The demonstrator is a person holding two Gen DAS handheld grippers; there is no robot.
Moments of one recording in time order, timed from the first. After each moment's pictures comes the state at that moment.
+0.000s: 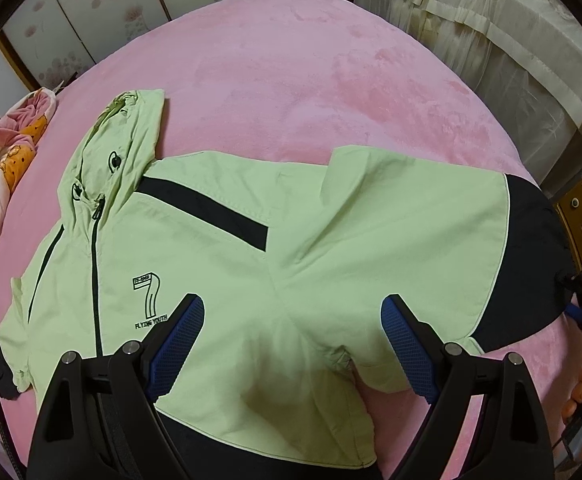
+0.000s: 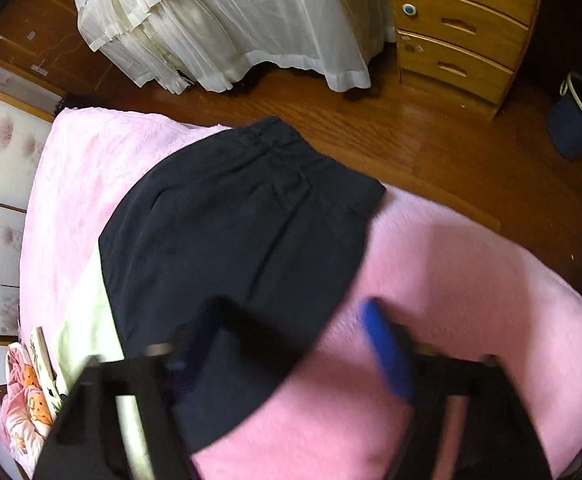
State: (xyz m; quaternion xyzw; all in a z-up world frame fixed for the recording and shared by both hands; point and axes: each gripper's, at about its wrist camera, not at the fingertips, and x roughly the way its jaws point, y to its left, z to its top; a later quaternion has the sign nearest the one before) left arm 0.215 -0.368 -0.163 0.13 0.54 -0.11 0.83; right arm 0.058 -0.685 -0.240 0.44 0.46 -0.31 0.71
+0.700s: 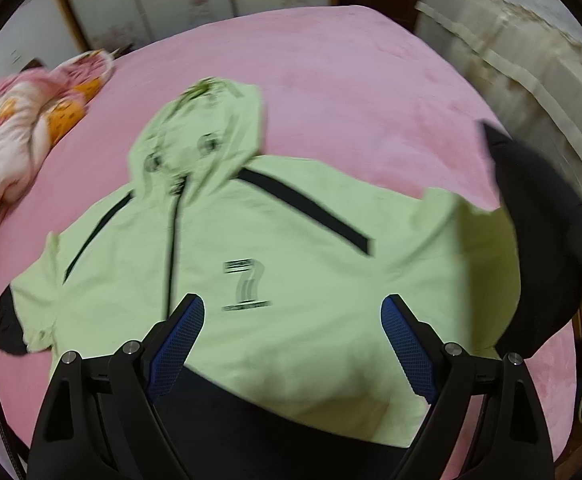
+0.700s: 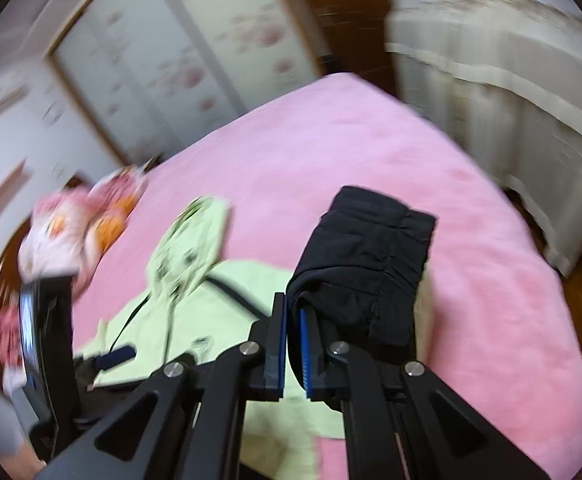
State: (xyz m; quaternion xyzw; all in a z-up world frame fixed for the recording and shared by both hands) left arm 0.219 -0.249 -0.110 0.06 0.53 -0.03 0.85; right arm 0.169 -0.430 -0.069 0.18 0.38 0.03 0.91
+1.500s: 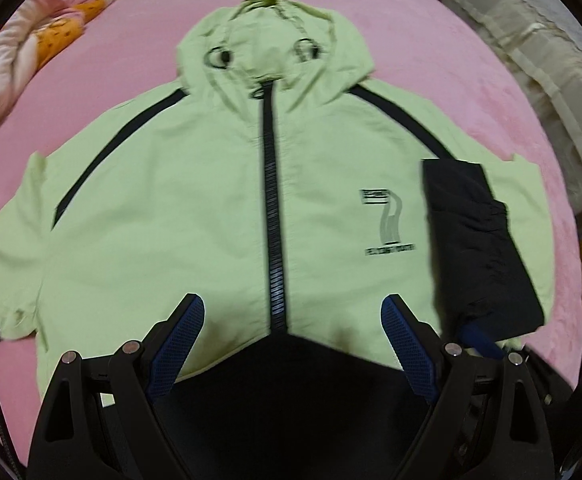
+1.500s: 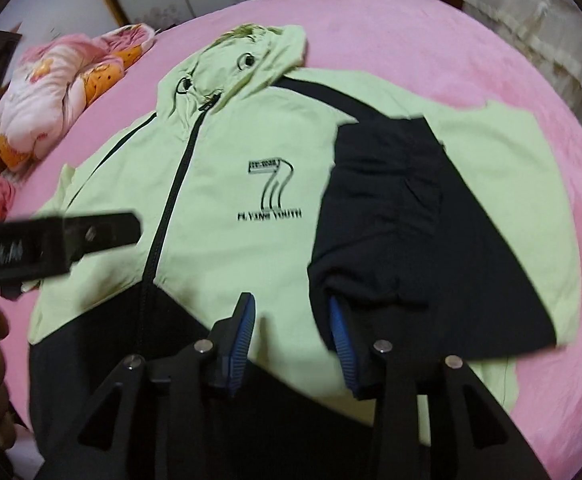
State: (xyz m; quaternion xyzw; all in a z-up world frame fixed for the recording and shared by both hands) left arm 0.233 -0.097 -0.188 0.00 0.61 -0.08 0.79; right arm 0.165 -0.238 -0.220 0.07 0.54 0.04 0.84
